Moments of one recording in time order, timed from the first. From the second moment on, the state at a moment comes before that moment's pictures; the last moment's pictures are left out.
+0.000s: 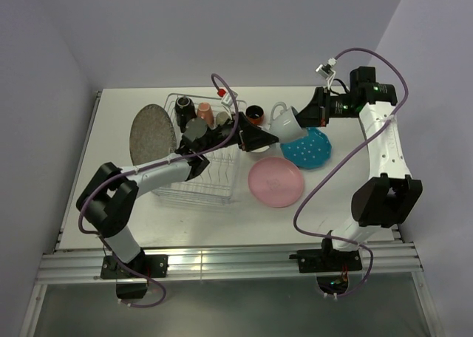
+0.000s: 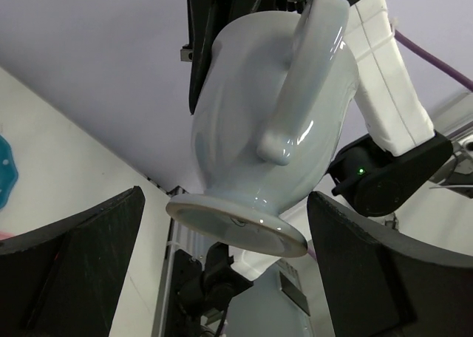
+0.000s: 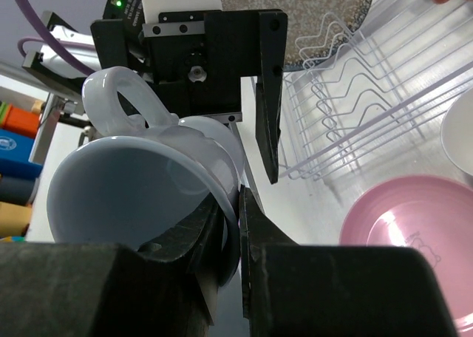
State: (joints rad) left arm -0.75 1.68 1.07 0.94 0.62 -1.08; right arm -0.11 1.60 1.71 -1.28 -1.38 -0.34
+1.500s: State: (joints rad) left arm -0.73 1.66 1.01 1.16 0.53 -1.28; right arm -0.08 1.68 1.78 -1.39 -1.49 -0.56
